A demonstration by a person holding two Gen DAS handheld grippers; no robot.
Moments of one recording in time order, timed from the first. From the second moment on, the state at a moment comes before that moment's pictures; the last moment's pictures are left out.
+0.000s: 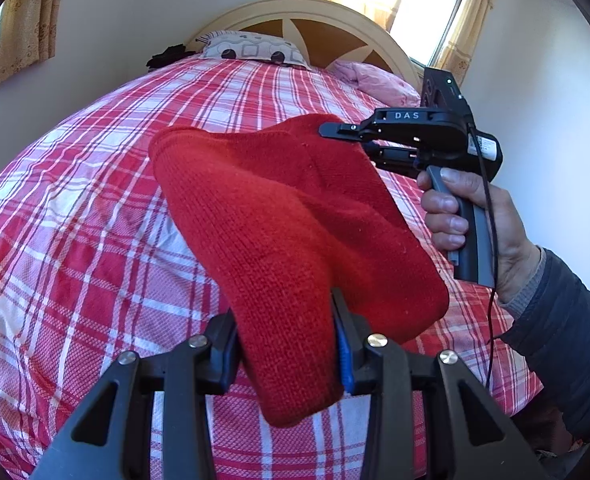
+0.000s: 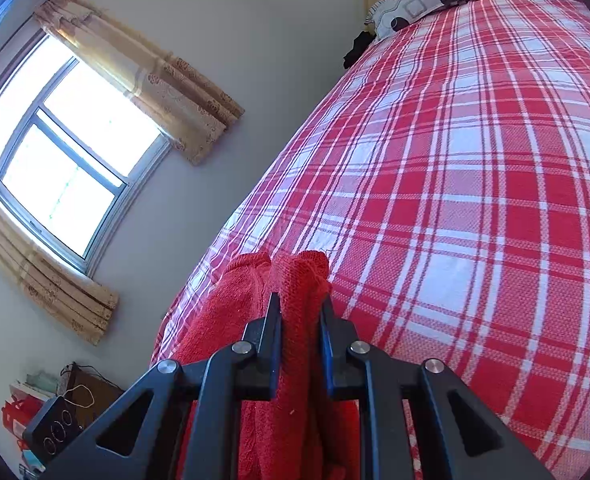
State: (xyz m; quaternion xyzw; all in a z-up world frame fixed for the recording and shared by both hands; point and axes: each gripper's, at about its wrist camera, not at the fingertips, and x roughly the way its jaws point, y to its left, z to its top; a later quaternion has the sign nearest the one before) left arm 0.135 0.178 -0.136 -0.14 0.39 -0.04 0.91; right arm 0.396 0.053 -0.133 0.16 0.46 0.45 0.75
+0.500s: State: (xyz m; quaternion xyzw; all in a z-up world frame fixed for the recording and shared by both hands) left arm 0.130 0.192 -0.155 -0.15 0.41 -0.02 0.90; right arm 0.404 0.071 -0.159 0.17 0.48 0.44 0.74
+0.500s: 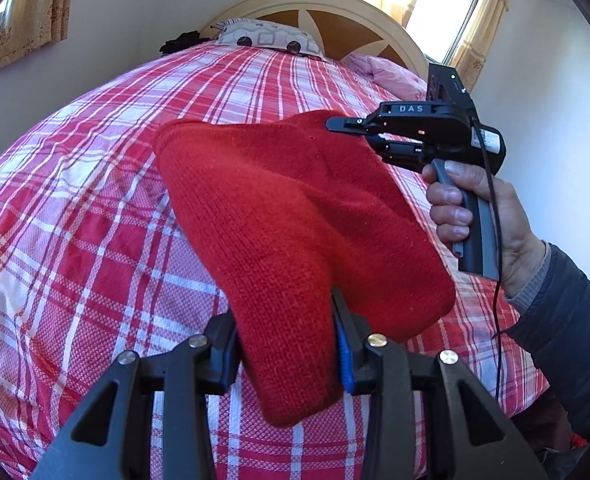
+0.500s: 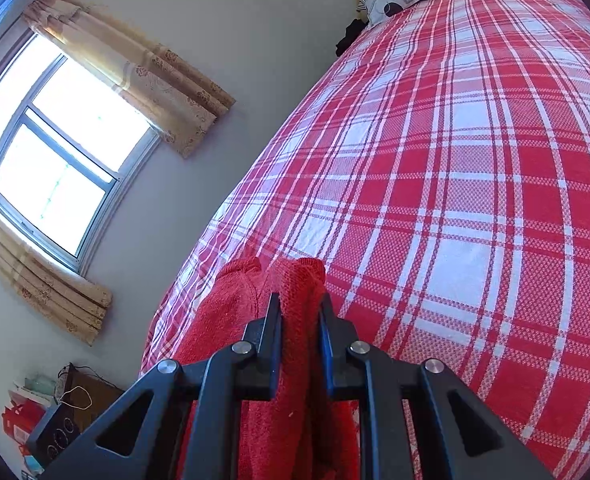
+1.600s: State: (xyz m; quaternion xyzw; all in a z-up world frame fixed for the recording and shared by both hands) left arm 0.064 0.168 -0.169 -0.06 0.40 0.05 0.91; right arm 0.347 0.012 -0.158 0.08 0.45 0.27 0.85
